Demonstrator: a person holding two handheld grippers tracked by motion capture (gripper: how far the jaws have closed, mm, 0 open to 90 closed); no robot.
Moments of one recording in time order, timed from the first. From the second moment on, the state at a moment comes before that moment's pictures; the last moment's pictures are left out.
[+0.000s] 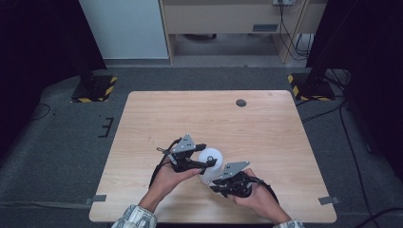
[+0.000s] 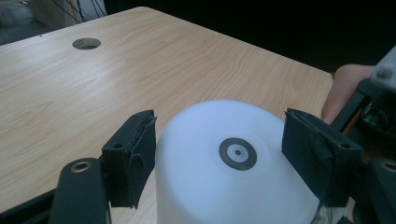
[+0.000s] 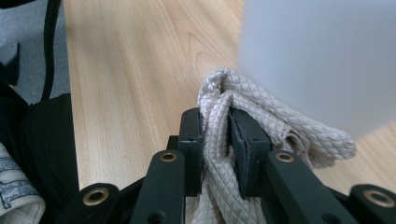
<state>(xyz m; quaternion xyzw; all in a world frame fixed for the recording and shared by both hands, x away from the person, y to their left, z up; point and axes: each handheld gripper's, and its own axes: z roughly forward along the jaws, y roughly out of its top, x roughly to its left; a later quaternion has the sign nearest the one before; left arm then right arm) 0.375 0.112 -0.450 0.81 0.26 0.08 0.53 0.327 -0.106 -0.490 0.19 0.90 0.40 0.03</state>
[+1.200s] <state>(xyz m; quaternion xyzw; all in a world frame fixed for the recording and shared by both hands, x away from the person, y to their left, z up) 0.375 0.113 -0.450 0.81 0.26 0.08 0.52 0.330 -0.089 -0.498 0.18 0.91 0.38 0.02</state>
